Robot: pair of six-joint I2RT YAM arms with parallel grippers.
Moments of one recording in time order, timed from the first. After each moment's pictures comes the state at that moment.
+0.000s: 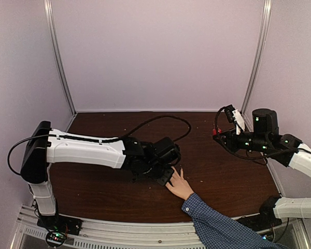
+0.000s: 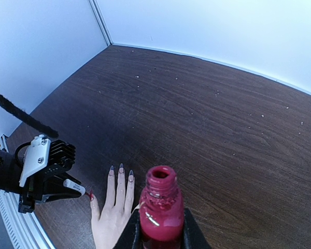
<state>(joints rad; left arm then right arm) -1.23 1.90 1.46 -0.60 -0.30 -0.46 0.55 0.90 0.78 -0.32 -0.19 0.16</state>
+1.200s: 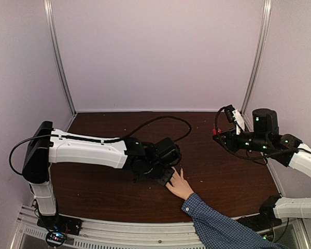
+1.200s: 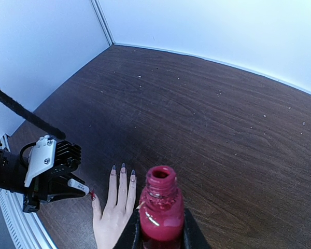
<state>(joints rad) -1.23 1.92 1.47 -0.61 -0.30 -0.46 0.55 0.90 0.78 -0.32 -0.20 0.16</state>
